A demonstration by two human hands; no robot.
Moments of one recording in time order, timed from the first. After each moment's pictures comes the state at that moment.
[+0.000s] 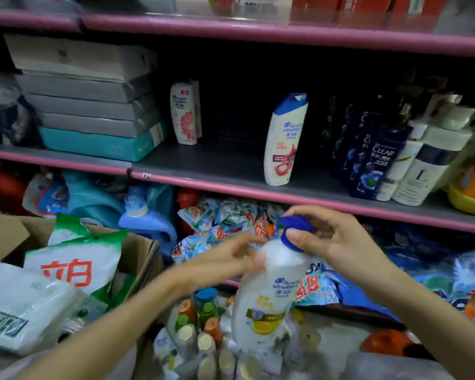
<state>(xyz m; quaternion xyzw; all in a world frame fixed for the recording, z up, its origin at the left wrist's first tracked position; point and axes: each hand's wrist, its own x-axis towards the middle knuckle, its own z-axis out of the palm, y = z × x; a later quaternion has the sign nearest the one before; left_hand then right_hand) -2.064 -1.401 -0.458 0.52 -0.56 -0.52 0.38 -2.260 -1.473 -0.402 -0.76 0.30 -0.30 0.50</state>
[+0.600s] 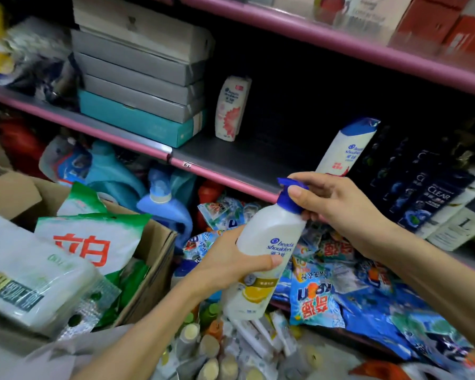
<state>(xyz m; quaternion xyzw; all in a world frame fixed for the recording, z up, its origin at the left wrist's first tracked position) -2.003 -1.386 -0.487 0.55 -0.46 -0.41 0.56 -2.137 -1.480 -0.360 -0.80 0.29 -0.24 0.46</state>
